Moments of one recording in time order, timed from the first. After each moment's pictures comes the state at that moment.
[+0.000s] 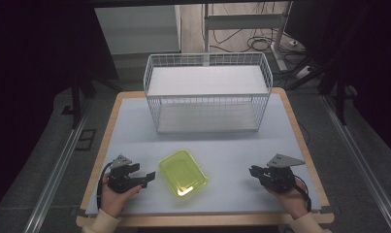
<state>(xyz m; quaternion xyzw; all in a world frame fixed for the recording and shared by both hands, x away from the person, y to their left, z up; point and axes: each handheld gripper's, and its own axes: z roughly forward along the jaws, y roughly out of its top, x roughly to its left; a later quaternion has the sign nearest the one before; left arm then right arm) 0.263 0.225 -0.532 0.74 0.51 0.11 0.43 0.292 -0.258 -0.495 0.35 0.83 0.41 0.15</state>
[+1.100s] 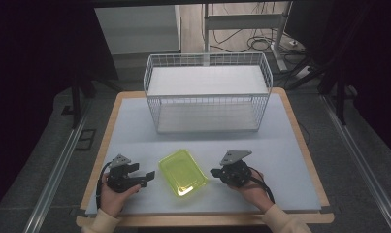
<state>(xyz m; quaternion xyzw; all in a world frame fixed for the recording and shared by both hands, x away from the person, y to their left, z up) 0.264 0.228 -0.532 0.73 0.52 0.11 0.43 0.311 -0.144 -0.506 0.23 0.89 0.39 0.08</state>
